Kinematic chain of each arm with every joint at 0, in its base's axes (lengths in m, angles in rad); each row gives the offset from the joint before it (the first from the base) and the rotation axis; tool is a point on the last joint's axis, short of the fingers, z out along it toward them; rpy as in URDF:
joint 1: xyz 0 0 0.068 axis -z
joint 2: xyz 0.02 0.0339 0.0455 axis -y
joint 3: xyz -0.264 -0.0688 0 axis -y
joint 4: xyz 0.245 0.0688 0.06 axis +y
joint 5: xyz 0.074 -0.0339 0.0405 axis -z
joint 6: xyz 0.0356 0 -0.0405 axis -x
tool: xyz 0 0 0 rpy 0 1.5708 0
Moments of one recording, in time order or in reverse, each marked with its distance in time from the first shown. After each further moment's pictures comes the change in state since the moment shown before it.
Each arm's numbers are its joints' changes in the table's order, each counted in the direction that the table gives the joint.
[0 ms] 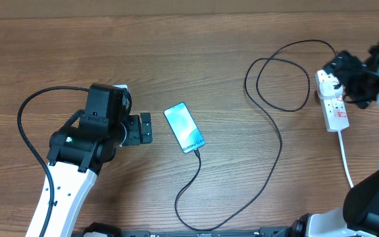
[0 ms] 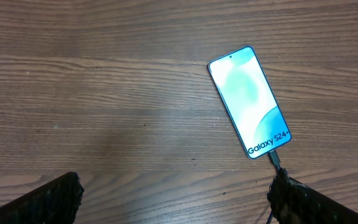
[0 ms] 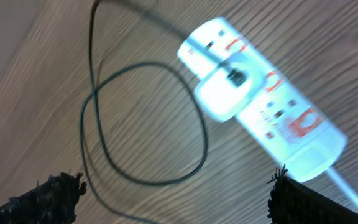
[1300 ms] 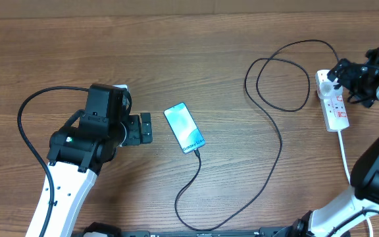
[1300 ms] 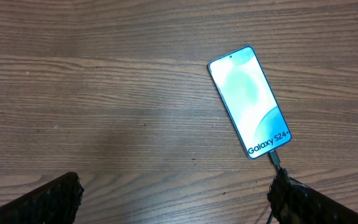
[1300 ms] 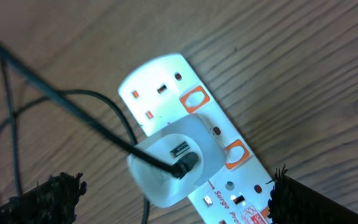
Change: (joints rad) left arm 0.000 0.000 0.000 0.000 0.000 0.000; right arm 0.076 -0.251 -0.001 -0.183 0.004 0.233
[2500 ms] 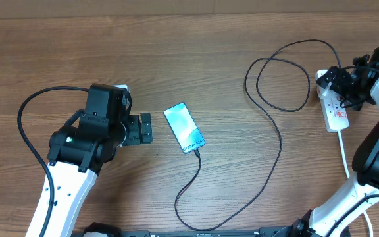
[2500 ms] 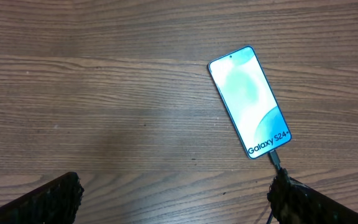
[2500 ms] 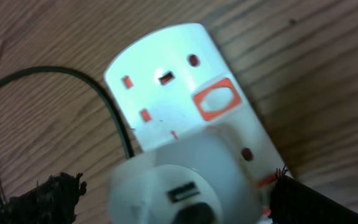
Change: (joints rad) left arm 0.000 0.000 0.000 0.000 0.000 0.000; right arm 0.014 -0.129 -0.003 -0.060 -0.132 0.089
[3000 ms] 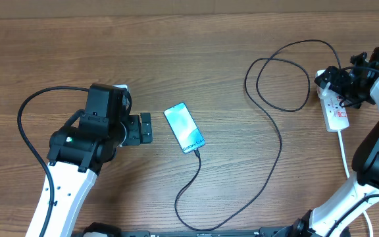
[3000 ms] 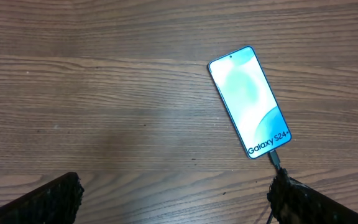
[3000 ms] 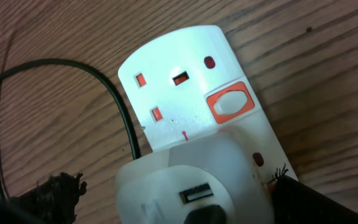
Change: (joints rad) left arm 0.000 0.000 0.000 0.000 0.000 0.000; right arm -0.001 0.000 0.000 0.002 -0.018 0.049
